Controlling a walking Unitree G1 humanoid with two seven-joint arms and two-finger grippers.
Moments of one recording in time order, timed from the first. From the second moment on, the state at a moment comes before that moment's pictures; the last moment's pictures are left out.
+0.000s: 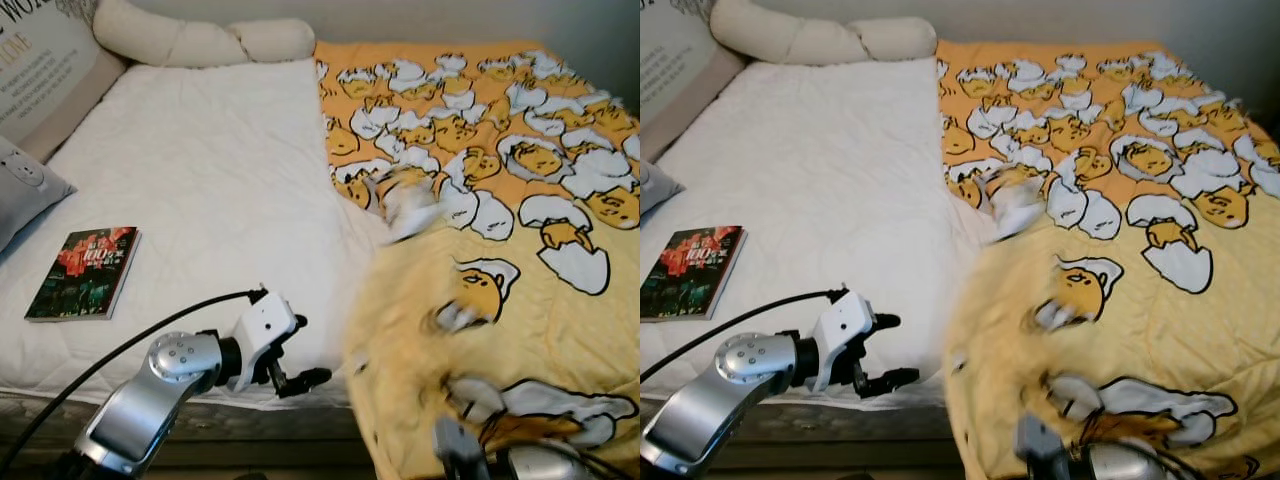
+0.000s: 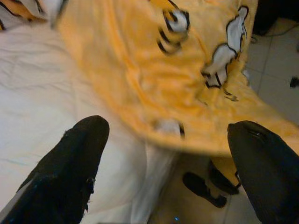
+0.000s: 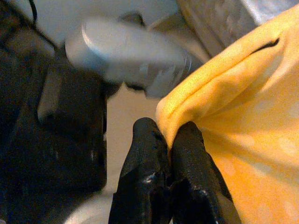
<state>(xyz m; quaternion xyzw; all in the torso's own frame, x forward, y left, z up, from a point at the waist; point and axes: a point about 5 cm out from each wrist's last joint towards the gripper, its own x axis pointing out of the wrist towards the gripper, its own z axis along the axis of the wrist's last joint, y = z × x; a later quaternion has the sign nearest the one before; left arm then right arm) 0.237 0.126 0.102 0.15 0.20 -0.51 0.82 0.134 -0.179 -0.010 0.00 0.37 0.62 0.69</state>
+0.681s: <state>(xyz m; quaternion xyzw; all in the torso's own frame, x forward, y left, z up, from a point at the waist) 0.241 0.129 0.099 0.16 0.20 -0.51 0.82 0.195 -0.188 -0.013 -0.02 0.29 0.49 0.82</state>
